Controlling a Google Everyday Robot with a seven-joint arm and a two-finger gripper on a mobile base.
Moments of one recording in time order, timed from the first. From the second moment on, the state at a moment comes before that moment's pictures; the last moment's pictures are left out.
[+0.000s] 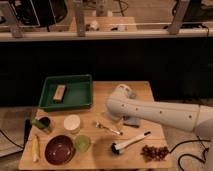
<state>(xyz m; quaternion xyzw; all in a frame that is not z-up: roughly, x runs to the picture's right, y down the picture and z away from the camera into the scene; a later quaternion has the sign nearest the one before) 0.040 0.187 0.807 -0.24 -0.16 -0.36 0.89</state>
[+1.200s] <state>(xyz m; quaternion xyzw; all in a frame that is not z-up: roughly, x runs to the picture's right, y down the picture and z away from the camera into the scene) 0.028 0.205 0.805 -0.28 -0.10 -0.05 0.95</state>
